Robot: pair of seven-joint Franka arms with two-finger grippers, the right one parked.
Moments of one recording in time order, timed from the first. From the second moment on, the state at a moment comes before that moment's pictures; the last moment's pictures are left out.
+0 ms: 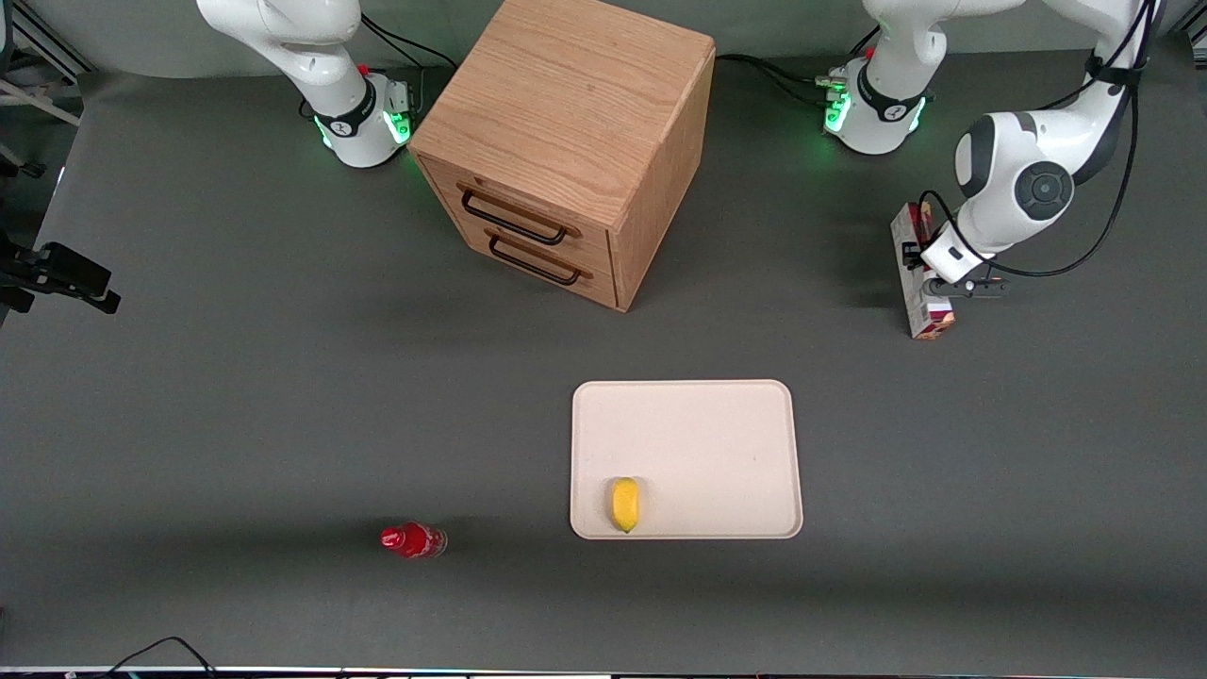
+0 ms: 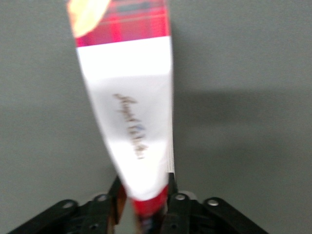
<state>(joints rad) 0.06 0.00 0.03 -2.74 0.09 2.54 0.05</state>
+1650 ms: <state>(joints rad) 0.02 0.59 -0.44 -1.38 0.07 1.79 -0.53</state>
